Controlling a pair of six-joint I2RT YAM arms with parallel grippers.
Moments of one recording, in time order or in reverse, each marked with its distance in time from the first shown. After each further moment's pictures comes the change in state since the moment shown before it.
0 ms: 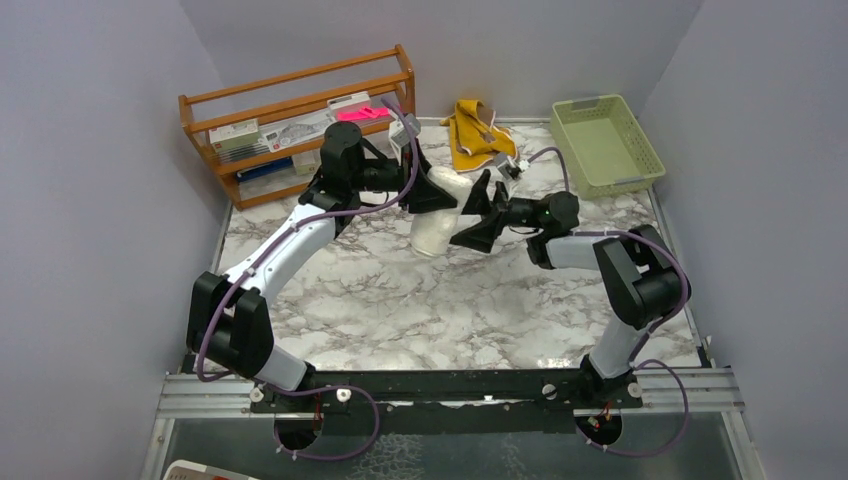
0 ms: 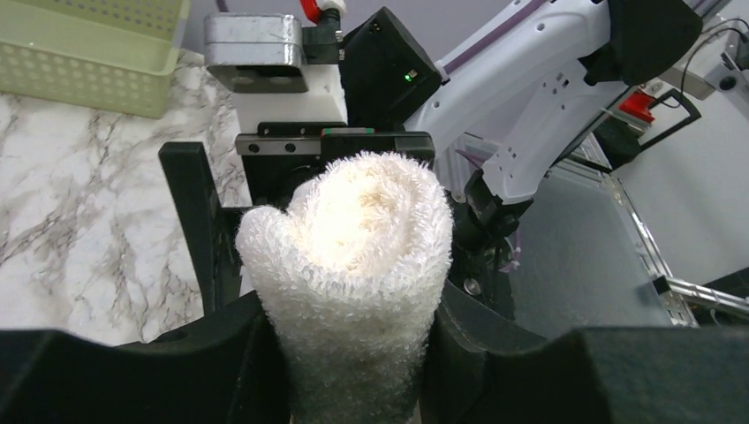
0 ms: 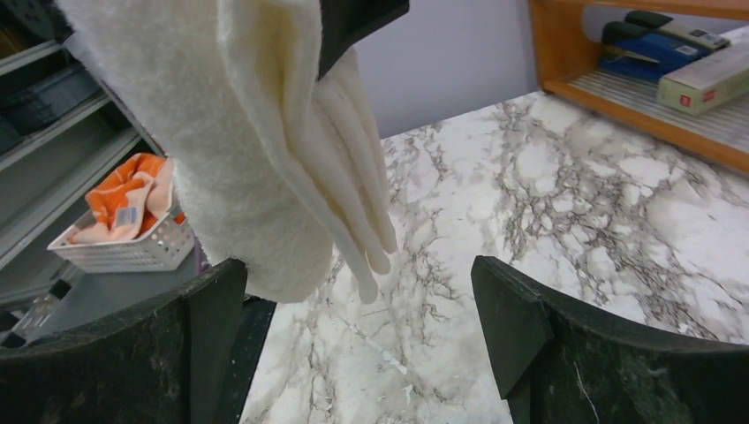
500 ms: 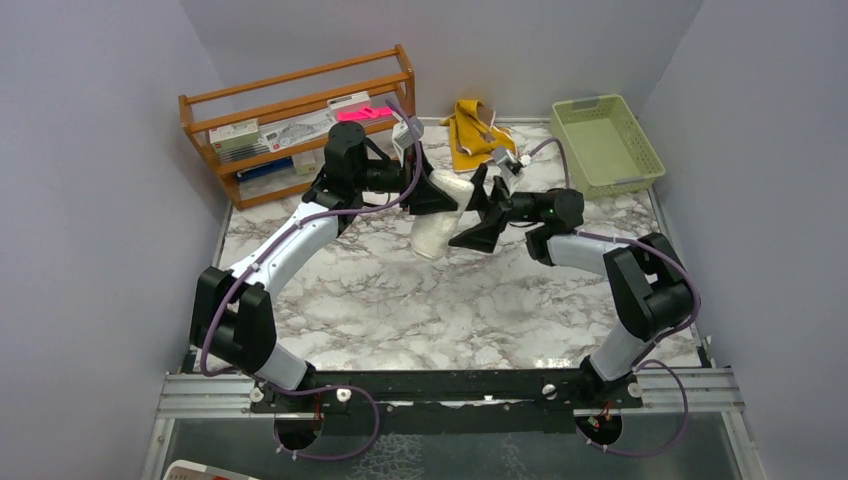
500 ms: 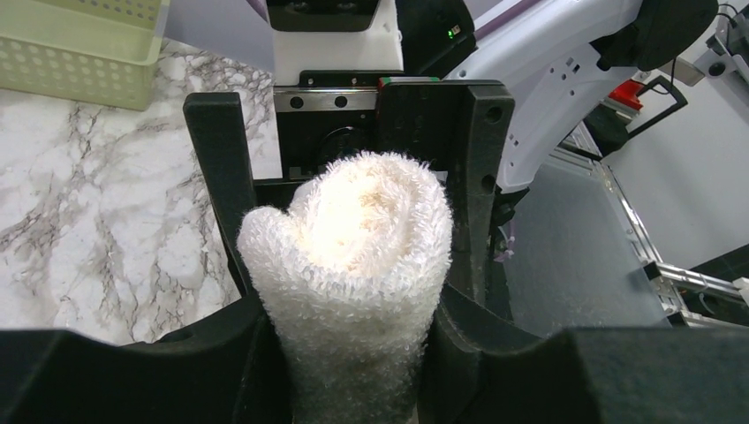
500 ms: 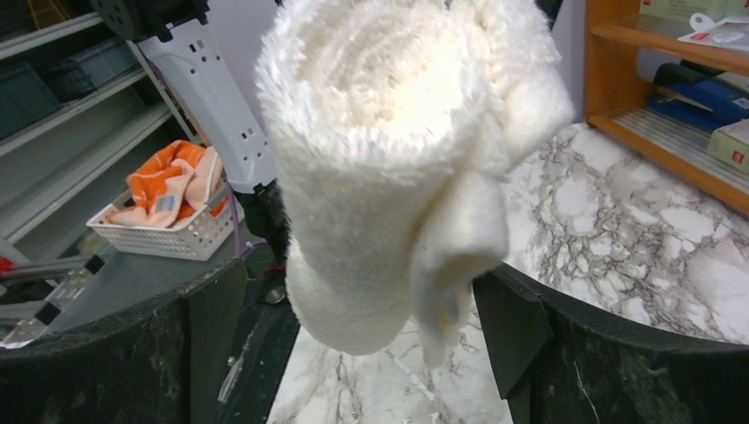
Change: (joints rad) left arm -0.018 0.021 0.012 0.000 0.042 0.006; right arm 0.049 -0.075 0.057 0.001 -0.062 0.050
